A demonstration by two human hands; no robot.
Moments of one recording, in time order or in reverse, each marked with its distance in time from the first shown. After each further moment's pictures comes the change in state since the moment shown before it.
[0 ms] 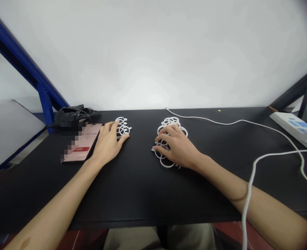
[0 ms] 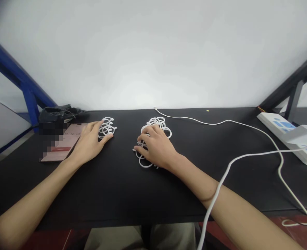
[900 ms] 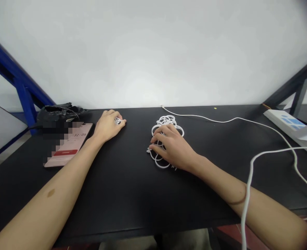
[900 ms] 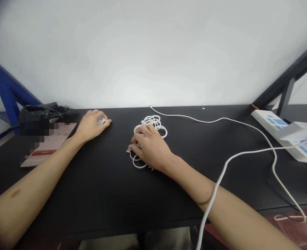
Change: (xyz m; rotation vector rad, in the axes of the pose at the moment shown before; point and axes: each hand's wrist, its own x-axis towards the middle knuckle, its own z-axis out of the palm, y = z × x) left_hand 0.072 -0.007 0.025 -0.008 -0.005 0.098; right_hand 0.001 -0.002 0.000 0.046 -0.022 0.033
